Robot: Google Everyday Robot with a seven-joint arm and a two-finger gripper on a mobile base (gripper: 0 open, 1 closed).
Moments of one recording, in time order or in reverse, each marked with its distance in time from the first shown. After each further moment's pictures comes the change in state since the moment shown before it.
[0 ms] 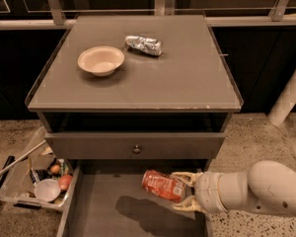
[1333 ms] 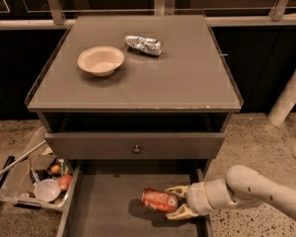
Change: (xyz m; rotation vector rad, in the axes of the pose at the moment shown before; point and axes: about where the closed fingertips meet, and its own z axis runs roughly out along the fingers) arm 0.101 0.034 0.118 -0.229 -0.178 0.137
